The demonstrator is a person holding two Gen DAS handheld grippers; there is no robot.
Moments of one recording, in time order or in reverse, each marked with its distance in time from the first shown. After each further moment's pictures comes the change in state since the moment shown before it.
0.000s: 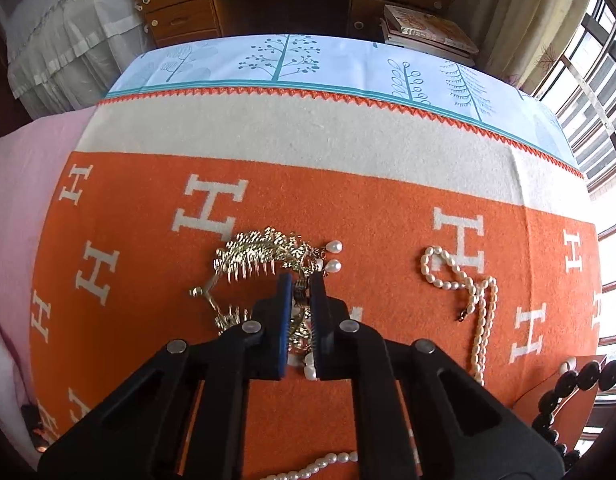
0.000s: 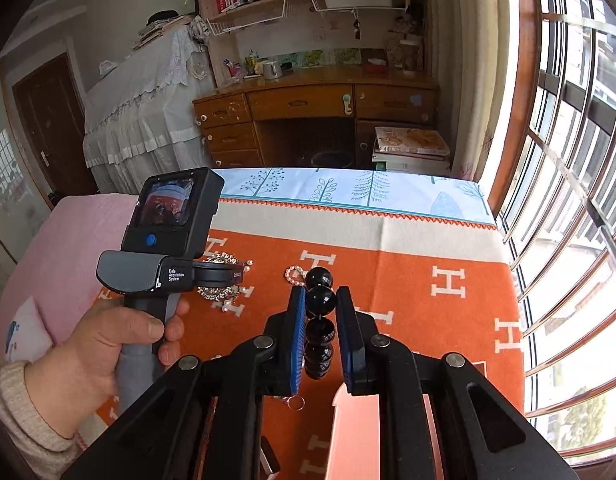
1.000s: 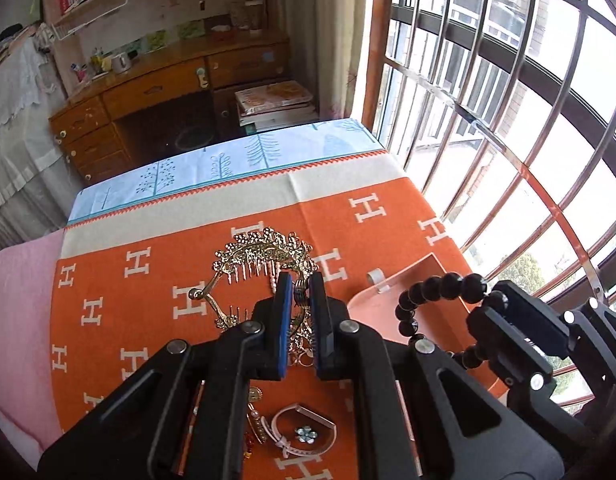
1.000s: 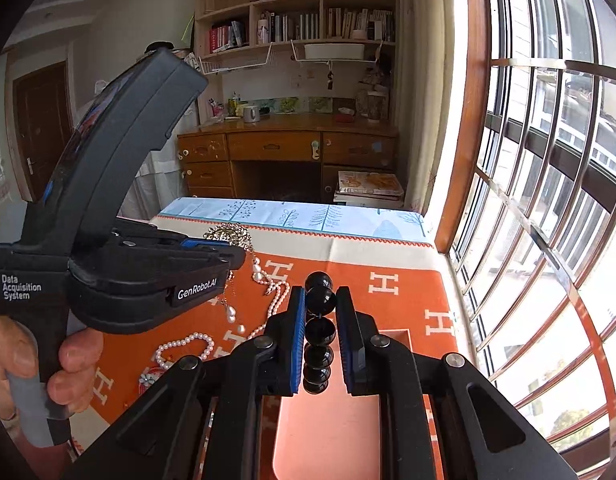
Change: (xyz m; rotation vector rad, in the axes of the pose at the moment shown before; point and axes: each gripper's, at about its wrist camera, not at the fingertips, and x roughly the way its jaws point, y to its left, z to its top) left arm -0.211 -0.117 -0.105 0.384 -0.284 -0.233; right arm -0.140 -0.010 -0.080 -0.024 -0.188 -0.132
